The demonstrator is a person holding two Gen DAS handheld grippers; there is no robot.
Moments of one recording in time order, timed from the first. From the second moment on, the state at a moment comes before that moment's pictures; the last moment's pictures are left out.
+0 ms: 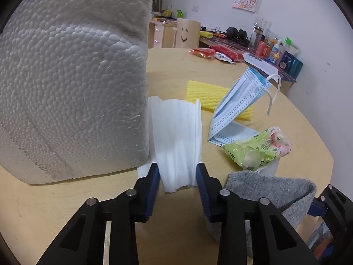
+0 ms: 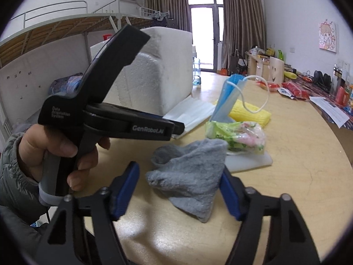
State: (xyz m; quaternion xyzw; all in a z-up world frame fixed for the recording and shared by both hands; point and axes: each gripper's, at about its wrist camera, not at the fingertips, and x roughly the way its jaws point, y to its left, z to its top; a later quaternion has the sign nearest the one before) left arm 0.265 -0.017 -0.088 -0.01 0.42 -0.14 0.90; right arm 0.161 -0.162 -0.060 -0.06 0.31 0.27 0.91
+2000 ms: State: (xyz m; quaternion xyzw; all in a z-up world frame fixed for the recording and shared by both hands) left arm 0.184 -0.008 0.010 0.01 0.25 -0.17 0.95; right arm 0.137 -0.176 -0.011 -0.05 0.22 0.23 0.95
